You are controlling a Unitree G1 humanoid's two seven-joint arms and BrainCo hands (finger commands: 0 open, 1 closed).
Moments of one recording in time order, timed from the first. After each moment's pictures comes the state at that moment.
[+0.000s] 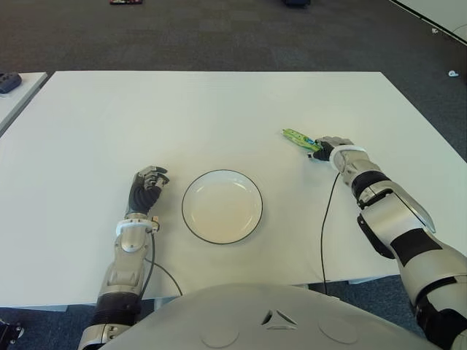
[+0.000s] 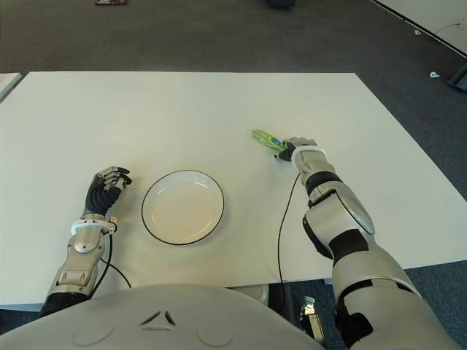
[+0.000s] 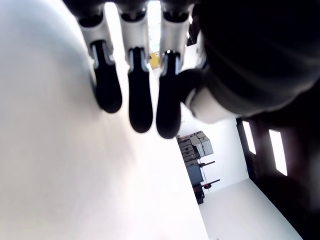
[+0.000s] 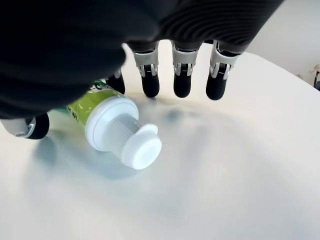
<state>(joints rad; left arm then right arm) 0.25 0.14 0.07 0.16 0.19 -0.18 0.14 -0.82 -0.43 0.68 1.33 -0.79 0.03 0.04</state>
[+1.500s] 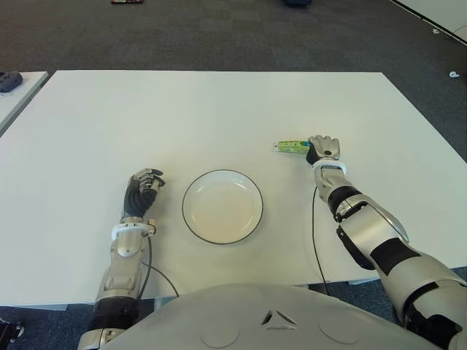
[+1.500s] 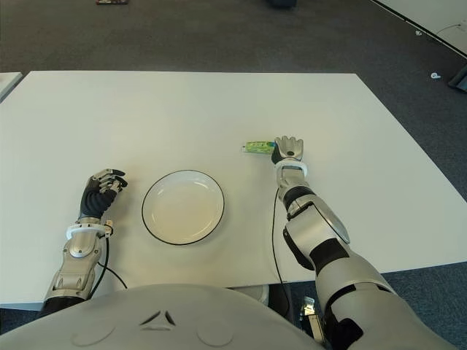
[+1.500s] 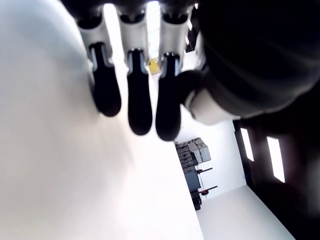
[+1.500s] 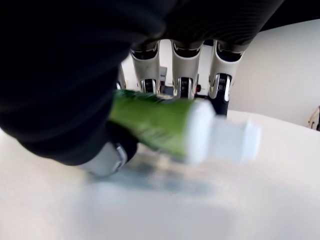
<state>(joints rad) 0.28 0.14 0.10 0.17 0.17 -0.22 0.14 -0.73 -0.28 0.61 1.36 -0.76 0.15 -0.46</state>
